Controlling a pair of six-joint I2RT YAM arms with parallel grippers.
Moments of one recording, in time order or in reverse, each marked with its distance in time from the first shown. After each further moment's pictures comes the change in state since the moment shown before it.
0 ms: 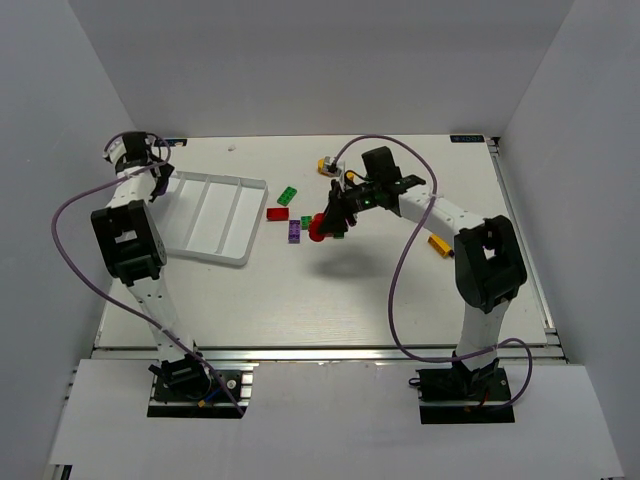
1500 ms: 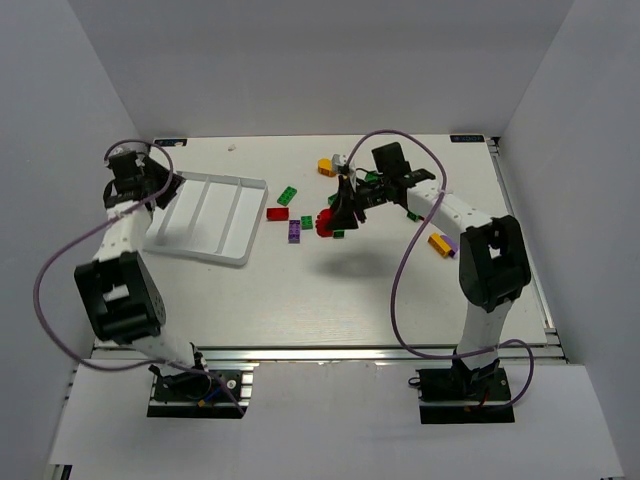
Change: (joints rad) left arm 0.003 -0.460 -0.457 0.158 0.374 0.035; right arm -0.061 0.000 0.038 -0.101 -0.119 -0.266
